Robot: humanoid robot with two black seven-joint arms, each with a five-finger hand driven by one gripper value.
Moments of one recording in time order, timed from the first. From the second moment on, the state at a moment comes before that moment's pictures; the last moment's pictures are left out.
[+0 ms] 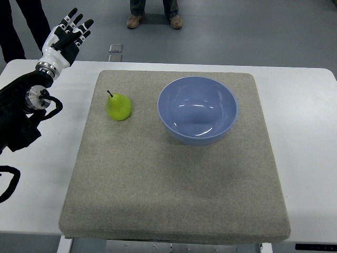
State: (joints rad) left arm -0.98 0.23 -0.65 -0.29 0.00 -0.35 -0.34; right arm 0.01 0.00 0.10 0.06 -0.04 0.10 0.10
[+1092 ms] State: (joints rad) left arm -0.98 0.23 -0.65 -0.30 0.00 -0.35 -0.34; right arm 0.01 0.00 0.10 0.07 -0.04 0.10 0.10
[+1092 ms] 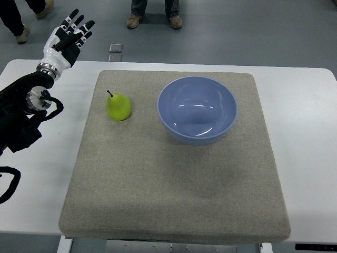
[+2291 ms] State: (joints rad) left arm -1.10 0.38 -0.35 -0.30 0.43 -0.61 -0.33; right arm 0.01 0.00 0.10 0.07 -0.04 0.10 0.10
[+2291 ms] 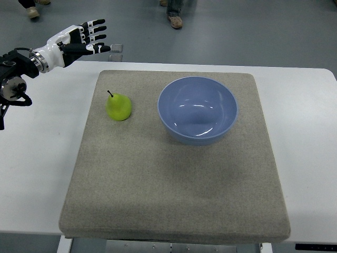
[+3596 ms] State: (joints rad) left arm -1.16 0.58 -0.35 -0.84 1.41 -0.61 -0.34; right arm 0.01 0.00 0.10 0.07 -0.04 0.10 0.10
